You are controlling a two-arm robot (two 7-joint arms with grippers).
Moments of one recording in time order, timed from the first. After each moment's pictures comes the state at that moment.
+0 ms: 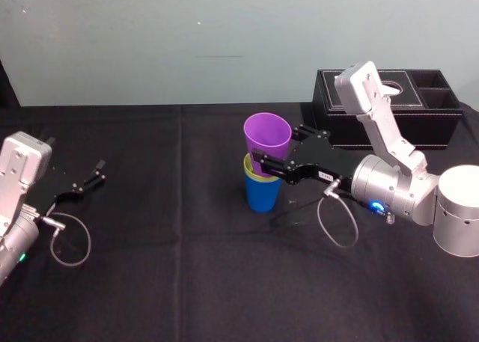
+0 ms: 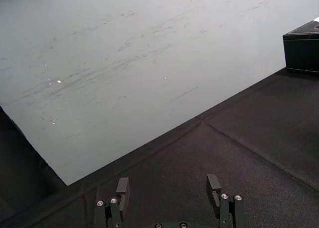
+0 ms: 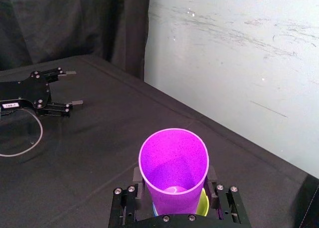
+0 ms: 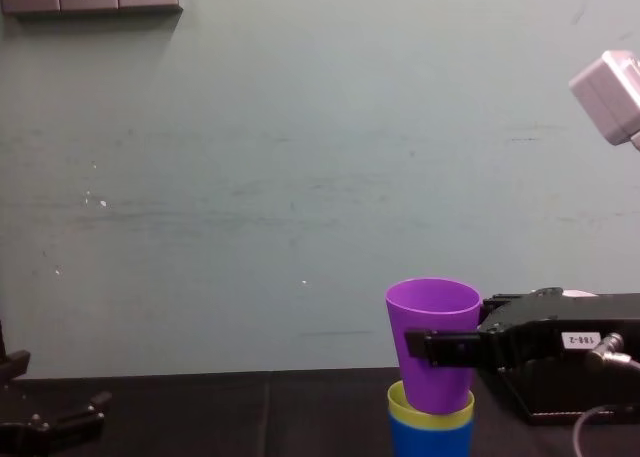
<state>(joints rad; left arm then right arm) -0.20 0.60 0.45 -1.41 -0.25 -0.12 0.03 0.35 0.47 -0.44 -1.56 0.34 0.26 0.43</state>
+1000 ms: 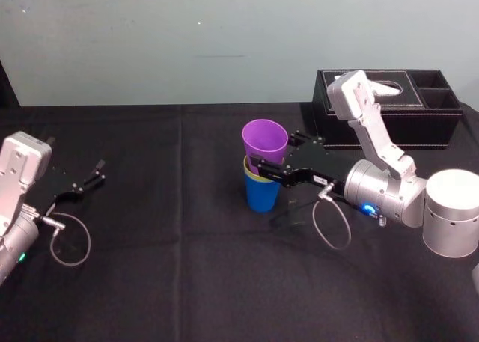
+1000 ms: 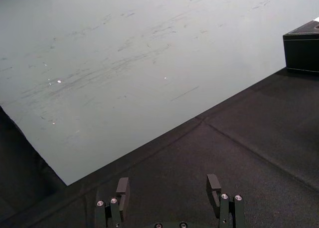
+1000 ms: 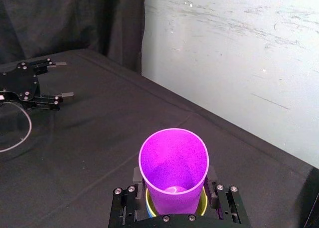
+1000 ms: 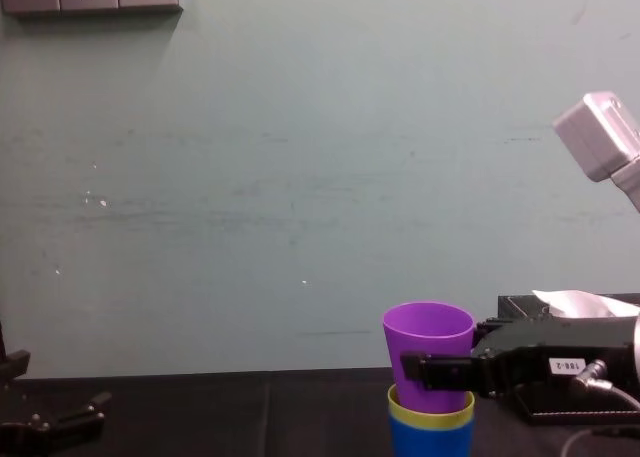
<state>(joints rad) -0.20 0.60 0.45 -1.41 -0.25 -0.12 0.03 0.38 0.43 -0.45 -1.46 0.33 0.22 0.44</state>
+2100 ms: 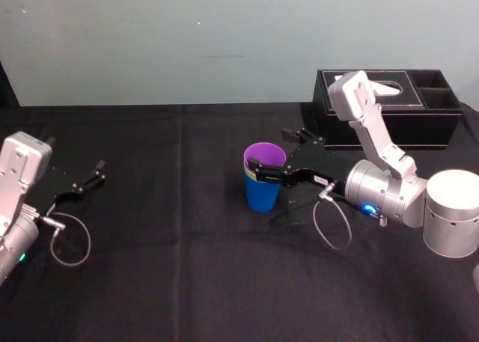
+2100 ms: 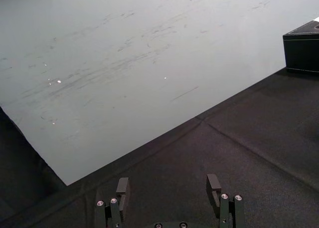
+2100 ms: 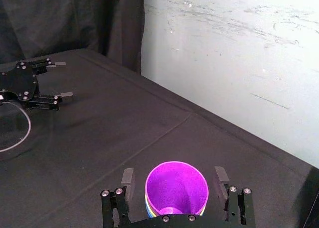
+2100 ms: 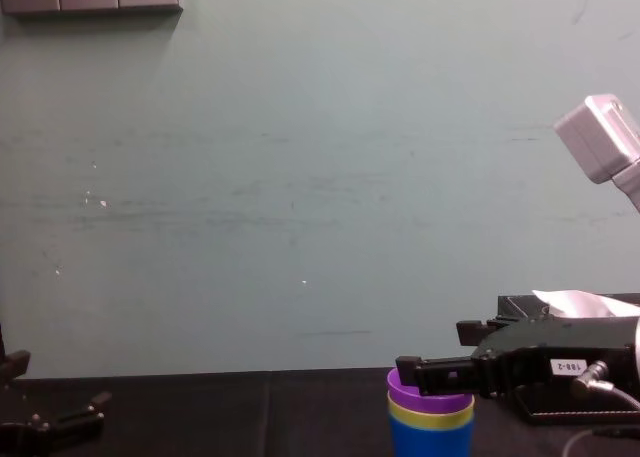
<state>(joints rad) -0.20 0.60 0.45 -1.41 -0.25 -0.12 0.03 0.38 0.43 -0.45 -1.45 0.33 0.22 0.44</state>
